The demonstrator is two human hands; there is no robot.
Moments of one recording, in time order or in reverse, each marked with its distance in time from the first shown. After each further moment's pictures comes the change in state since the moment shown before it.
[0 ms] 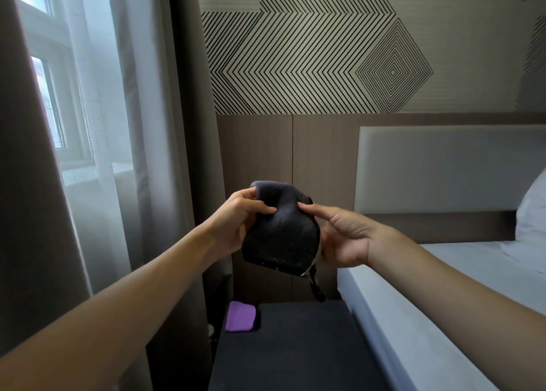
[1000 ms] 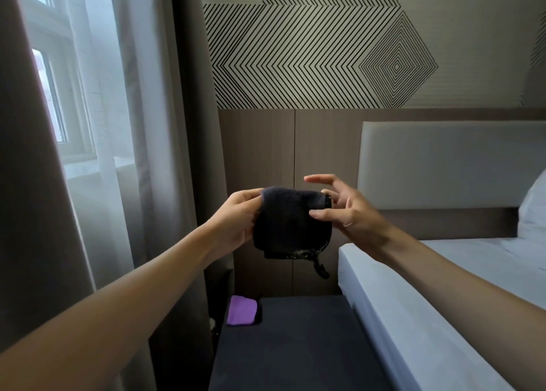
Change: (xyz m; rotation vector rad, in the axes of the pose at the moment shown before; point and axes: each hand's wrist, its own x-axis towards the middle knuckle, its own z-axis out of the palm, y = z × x) left_hand -0.001 -0.014 -0.003 0.179 0.114 0.050; right_hand -0.003 0.004 -0.018 -0.490 0.019 -0.703
